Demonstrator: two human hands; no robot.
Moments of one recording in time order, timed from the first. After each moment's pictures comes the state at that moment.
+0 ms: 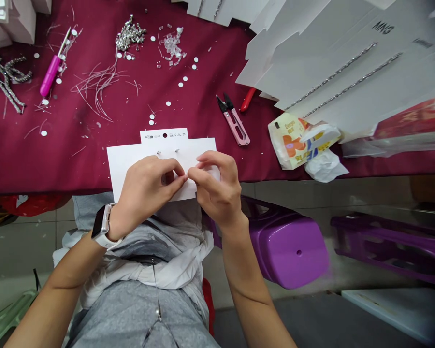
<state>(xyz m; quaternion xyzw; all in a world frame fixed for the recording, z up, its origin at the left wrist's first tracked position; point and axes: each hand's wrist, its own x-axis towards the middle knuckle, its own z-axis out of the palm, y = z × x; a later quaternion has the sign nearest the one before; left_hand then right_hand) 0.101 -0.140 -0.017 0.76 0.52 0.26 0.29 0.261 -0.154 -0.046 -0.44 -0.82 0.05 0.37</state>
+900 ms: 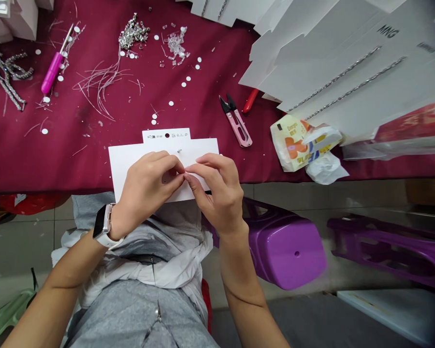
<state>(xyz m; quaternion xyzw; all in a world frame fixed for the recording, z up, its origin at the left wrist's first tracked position) 0.101 -0.139 -0.022 0.76 0.50 0.30 0.27 0.253 -0.158 -0.038 -0.48 -0.80 0.03 0.36</state>
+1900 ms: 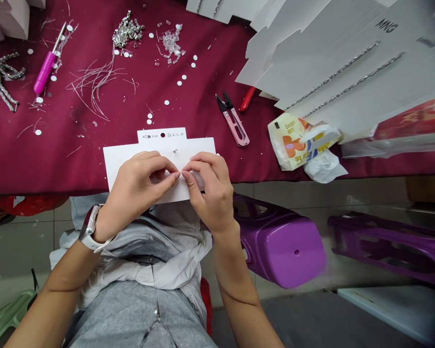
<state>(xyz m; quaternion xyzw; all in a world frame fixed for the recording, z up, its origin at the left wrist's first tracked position) 0.094 -0.136 -0.014 0.74 0.50 0.28 0.34 0.249 -0.160 -0.043 -0.52 -0.77 0.07 0.36</state>
